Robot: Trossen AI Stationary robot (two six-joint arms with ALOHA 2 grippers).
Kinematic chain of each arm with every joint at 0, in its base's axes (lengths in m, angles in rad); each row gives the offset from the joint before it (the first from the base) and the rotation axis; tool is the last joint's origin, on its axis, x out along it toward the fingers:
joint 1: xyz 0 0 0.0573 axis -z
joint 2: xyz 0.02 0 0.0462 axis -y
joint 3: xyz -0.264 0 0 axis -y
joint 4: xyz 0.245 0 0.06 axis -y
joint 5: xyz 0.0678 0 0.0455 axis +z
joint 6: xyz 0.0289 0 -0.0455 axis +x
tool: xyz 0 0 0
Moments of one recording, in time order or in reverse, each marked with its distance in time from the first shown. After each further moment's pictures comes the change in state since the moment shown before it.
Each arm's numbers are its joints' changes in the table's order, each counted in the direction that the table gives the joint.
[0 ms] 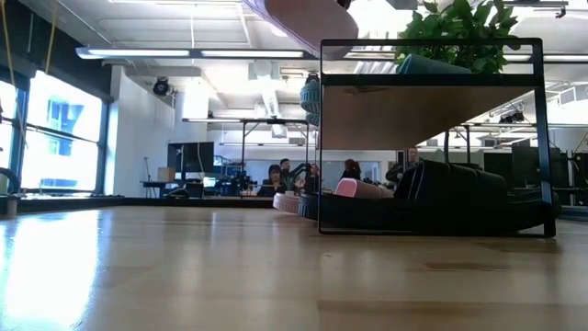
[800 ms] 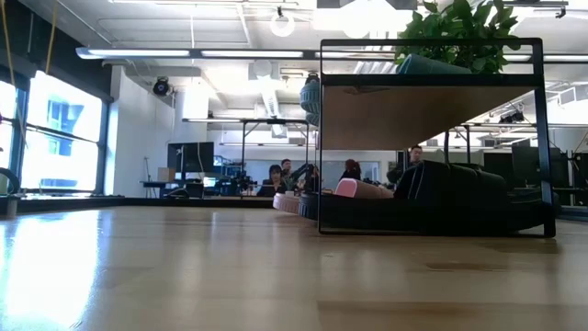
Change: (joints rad) left arm 0.000 0.369 -0.545 0.576 -0.049 0.046; right arm 0.078 0.298 -0.010 0.269 0.066 0.003
